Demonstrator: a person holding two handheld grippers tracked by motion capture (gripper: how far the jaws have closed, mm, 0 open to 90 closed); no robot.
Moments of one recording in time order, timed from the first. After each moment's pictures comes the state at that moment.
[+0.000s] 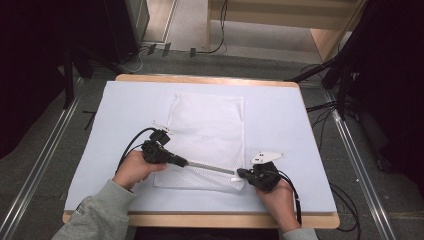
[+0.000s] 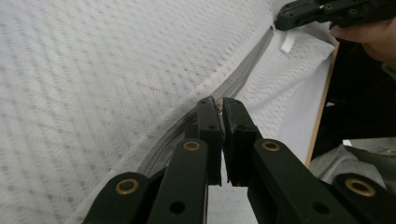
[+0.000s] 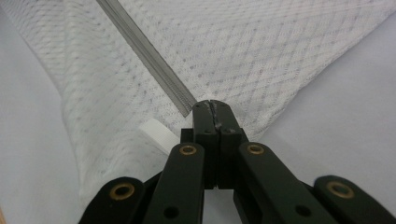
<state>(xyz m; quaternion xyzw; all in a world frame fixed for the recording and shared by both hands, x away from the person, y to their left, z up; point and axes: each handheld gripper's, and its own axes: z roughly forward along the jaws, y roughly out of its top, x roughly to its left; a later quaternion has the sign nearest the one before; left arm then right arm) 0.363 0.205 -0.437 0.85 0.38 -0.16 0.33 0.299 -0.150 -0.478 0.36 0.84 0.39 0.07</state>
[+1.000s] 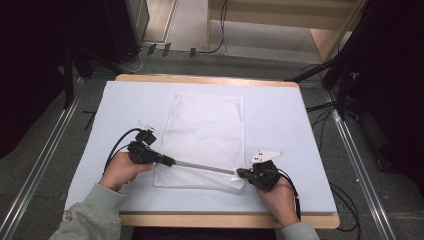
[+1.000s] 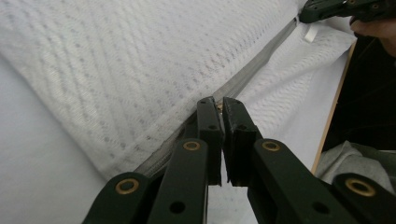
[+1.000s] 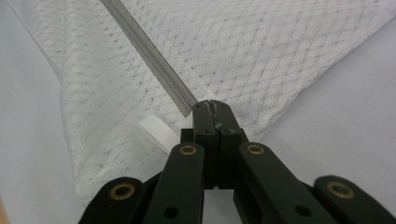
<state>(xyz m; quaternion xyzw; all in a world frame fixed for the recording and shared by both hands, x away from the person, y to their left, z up) 0.358 0.242 -0.437 0.83 0.42 -0.15 0.33 0.303 -0.150 -0.476 0.35 0.85 0.38 0.06</state>
